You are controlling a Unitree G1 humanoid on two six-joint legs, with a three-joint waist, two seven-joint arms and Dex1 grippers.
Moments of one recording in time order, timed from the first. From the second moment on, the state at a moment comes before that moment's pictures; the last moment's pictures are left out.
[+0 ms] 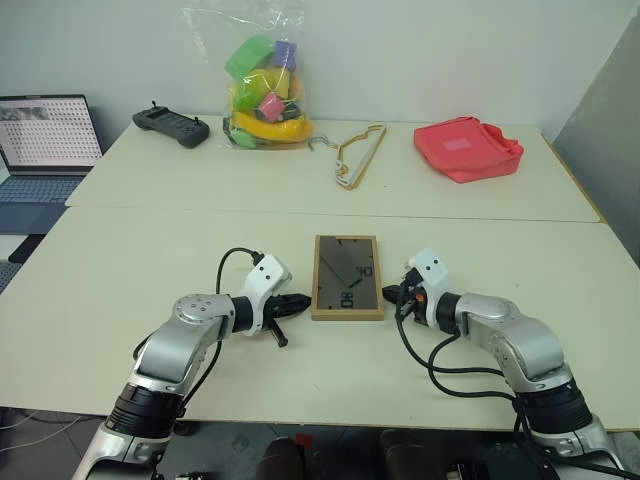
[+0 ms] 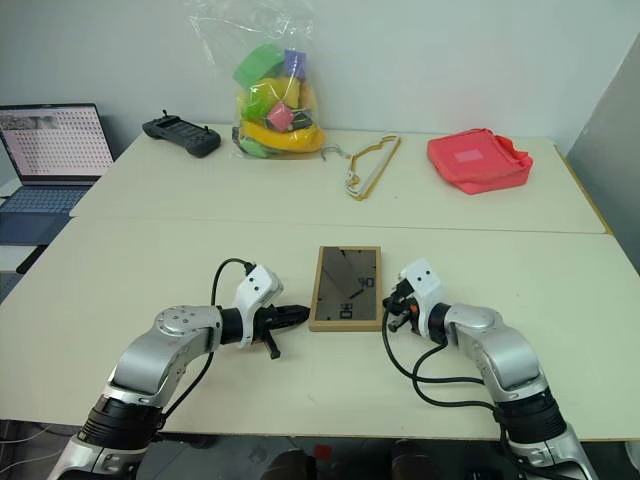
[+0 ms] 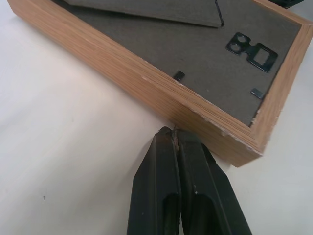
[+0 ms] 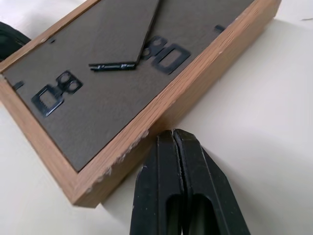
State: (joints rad) left arm -0.31 0.58 -0.12 -0.16 -0.25 0.68 -0.87; right arm -0.36 -0.41 0.16 -0.24 0.30 0.88 0.56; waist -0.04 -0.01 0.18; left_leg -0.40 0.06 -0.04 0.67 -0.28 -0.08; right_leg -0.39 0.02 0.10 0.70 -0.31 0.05
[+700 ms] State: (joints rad) left arm -0.59 0.68 0.14 0.13 -0.66 1.21 -1.03; right arm -0.49 -0.59 0.19 0.00 0.16 0.60 0.64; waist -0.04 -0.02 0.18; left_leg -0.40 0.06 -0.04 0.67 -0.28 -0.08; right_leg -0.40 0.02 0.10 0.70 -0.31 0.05
